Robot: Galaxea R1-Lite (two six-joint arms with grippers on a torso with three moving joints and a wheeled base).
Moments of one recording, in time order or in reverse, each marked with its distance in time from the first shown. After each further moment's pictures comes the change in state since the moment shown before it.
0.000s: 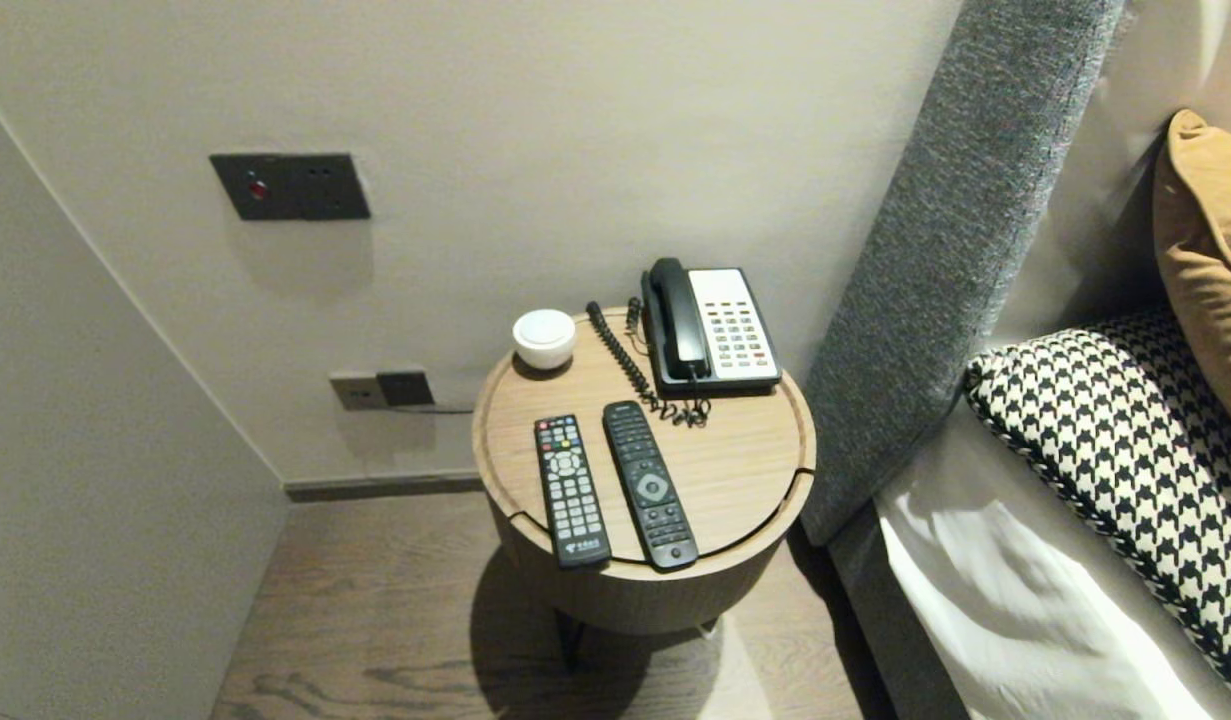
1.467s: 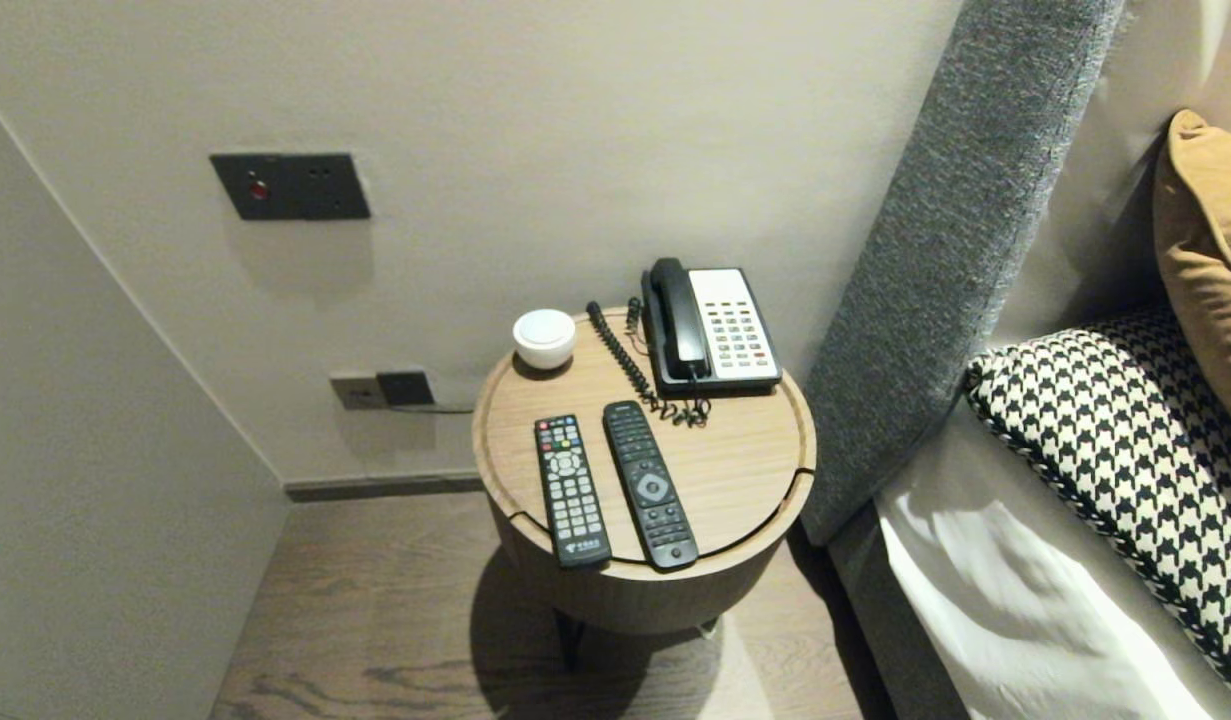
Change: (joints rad) left arm 0.000 0.000 0.000 0.000 0.000 0.000; right arm -0.002 0.456 -0.552 0.256 0.133 -0.001
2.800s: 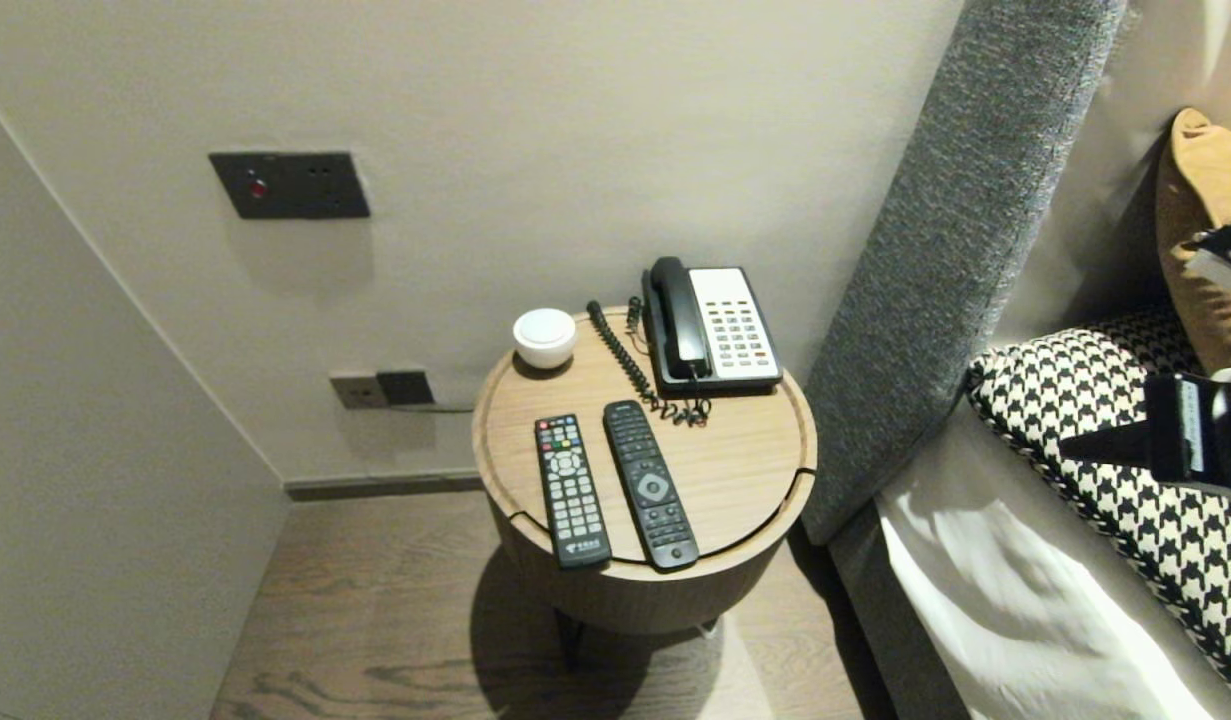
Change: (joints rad) left arm 0.000 0.000 0.000 0.000 0.000 0.000; right arm 0.224 0.794 -0.656 0.444 -0.090 0.289
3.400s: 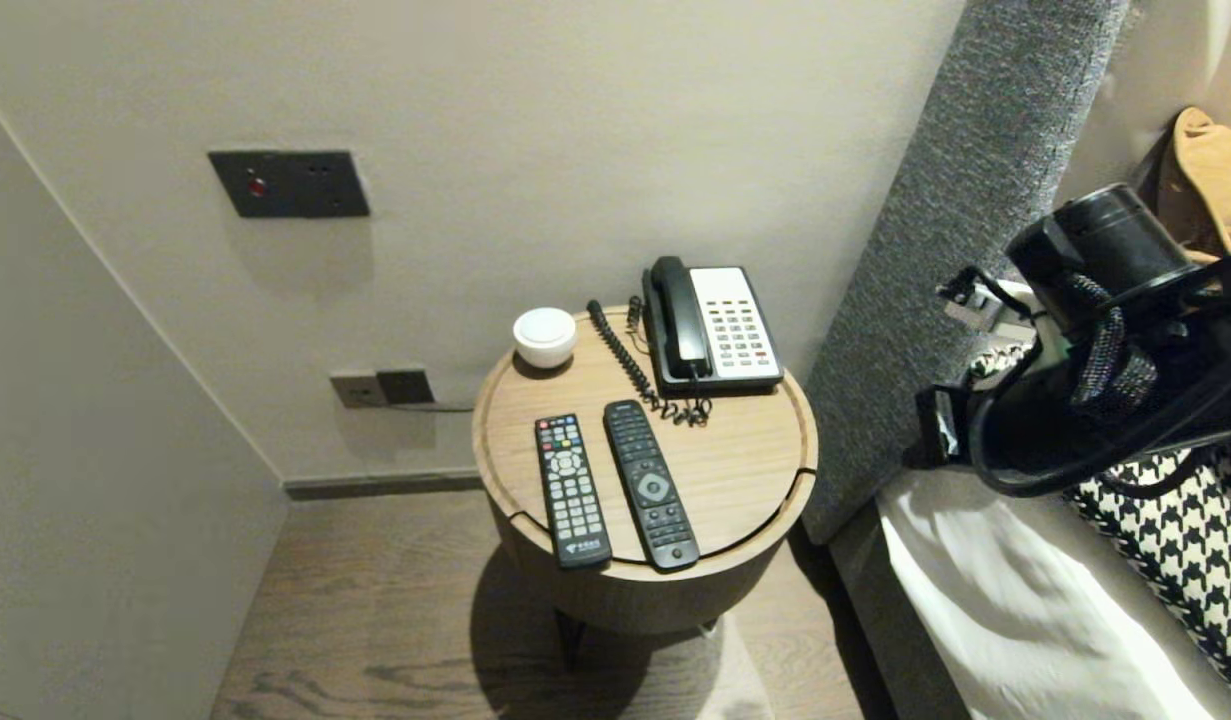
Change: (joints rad) left arm 0.000 0.000 0.000 0.000 0.000 0.000; right arm 0.145 0.321 -0.120 -0.007 -0.052 0.074
